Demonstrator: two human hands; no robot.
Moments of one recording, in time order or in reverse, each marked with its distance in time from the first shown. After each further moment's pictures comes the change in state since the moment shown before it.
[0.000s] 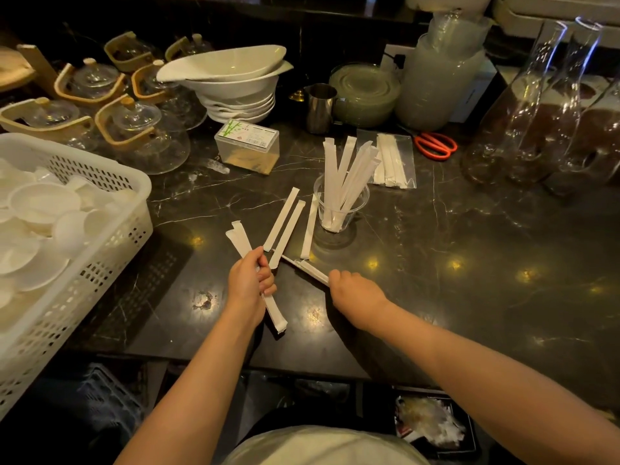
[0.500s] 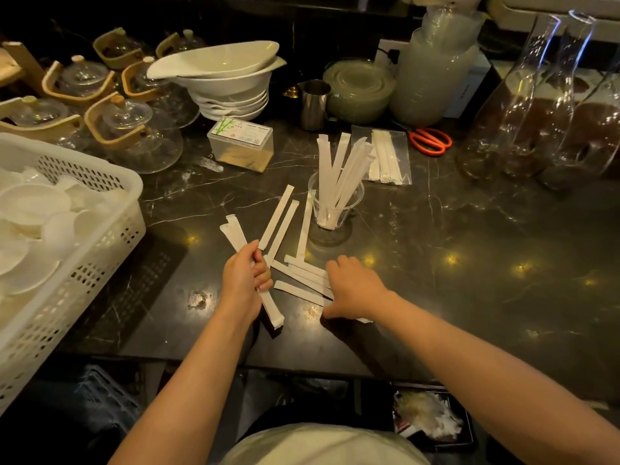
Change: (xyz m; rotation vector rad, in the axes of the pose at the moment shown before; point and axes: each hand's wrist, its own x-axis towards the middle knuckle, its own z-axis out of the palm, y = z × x) left_hand -0.003 0.005 0.004 0.022 -0.023 0.012; right_hand 0.001 0.007 -0.008 0.056 -0.007 0.009
